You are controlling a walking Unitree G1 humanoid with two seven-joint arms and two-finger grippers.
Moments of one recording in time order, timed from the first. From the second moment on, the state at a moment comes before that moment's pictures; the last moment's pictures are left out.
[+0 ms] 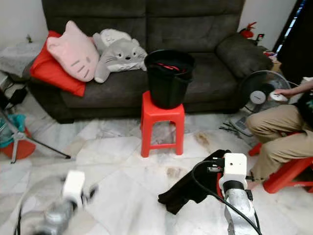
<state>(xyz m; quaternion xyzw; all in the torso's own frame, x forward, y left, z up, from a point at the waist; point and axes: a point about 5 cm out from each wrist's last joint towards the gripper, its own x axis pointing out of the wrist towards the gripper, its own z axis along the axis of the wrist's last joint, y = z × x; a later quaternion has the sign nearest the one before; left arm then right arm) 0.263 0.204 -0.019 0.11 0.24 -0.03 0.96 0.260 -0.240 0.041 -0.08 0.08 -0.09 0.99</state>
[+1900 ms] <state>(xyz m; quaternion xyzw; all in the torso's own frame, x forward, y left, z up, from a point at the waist) 0.181 0.213 -0.079 0.09 0.44 0.00 0.89 0.254 -0.256 0.042 -0.11 0.07 -0.12 0.98</state>
